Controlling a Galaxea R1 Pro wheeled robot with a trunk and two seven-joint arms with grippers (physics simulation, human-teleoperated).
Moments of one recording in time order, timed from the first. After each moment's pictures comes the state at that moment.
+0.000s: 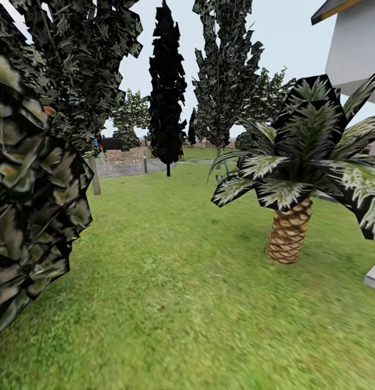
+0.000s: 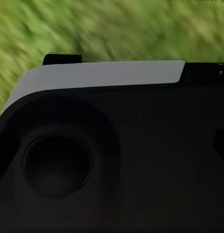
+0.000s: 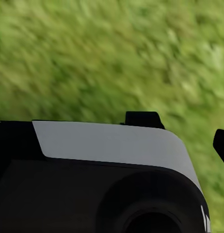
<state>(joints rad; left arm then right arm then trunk) 0.01 0.00 0.01 -0.12 0.04 -0.01 -0.11 -0.07 0.02 0.00 -0.01 0.00 -0.22 0.00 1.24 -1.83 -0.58</state>
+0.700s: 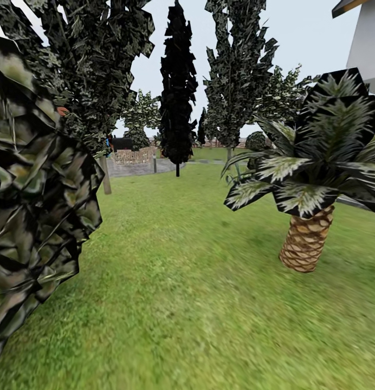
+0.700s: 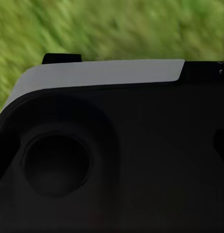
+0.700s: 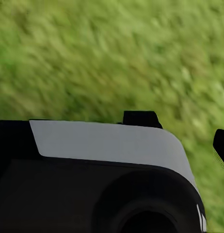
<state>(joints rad) 0.01 0.00 0.01 -0.12 0.04 -0.01 -0.11 -0.07 0.02 0.00 0.00 0.00 -0.22 0.00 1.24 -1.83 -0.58</state>
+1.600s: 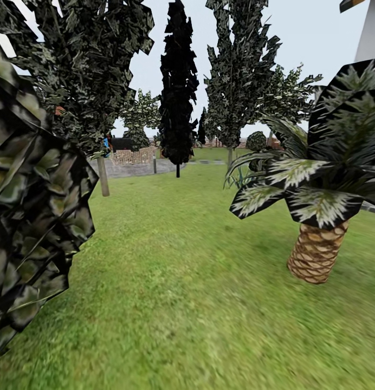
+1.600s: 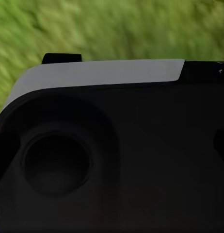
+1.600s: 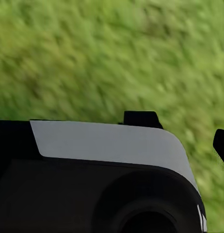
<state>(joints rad) 0.01 0.00 0.01 -0.12 0.04 -0.01 -0.11 -0.07 0.02 0.00 0.00 0.00 -0.22 0.01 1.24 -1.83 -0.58</state>
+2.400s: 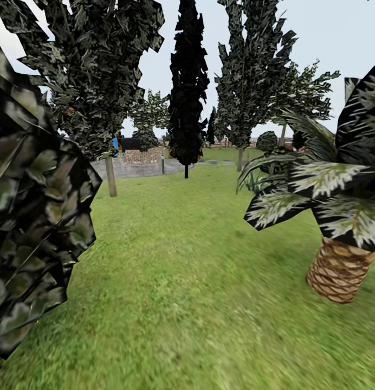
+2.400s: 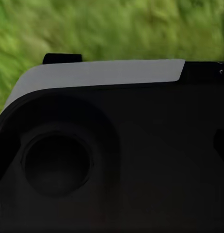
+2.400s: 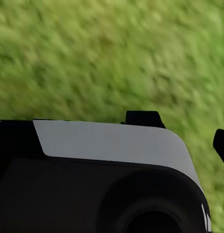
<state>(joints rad) 0.01 0.00 0.01 -0.12 0.04 -0.01 -0.11 -0.07 0.02 0.00 0.00 0.00 -0.22 0.00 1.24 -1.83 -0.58</state>
